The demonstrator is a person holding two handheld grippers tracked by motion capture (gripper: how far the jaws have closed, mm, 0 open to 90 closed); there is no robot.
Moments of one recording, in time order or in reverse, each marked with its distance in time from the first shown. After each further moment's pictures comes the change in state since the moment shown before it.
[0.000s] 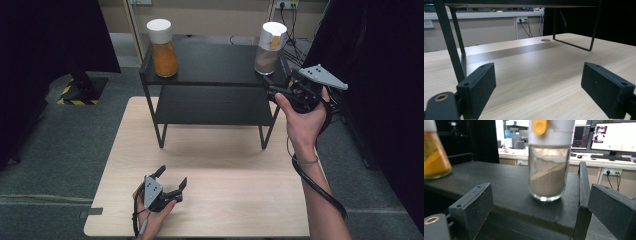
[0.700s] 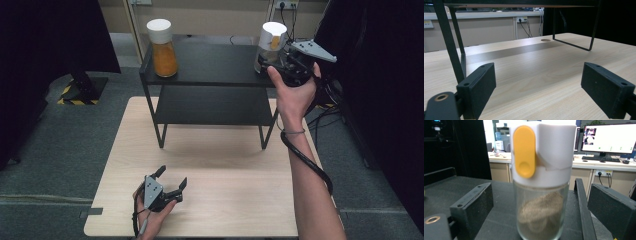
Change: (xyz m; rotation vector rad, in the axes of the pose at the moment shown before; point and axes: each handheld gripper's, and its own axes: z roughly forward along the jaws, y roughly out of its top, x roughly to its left) left arm 0.000 0.000 0.000 0.000 -0.002 0.004; right arm 0.005 0.032 0.049 -0.010 -0.074 0.027
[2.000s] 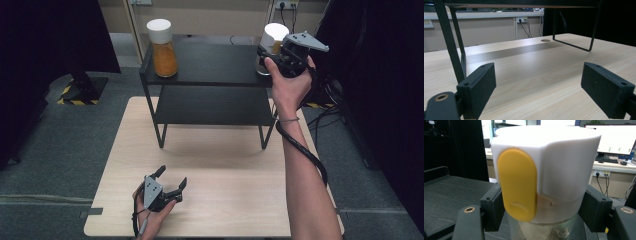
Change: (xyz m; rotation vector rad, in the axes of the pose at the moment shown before) left arm 0.001 -0.001 -0.001 -0.002 0.000 -0.006; right arm 0.004 0.013 0.024 0.021 -0.019 -0.027
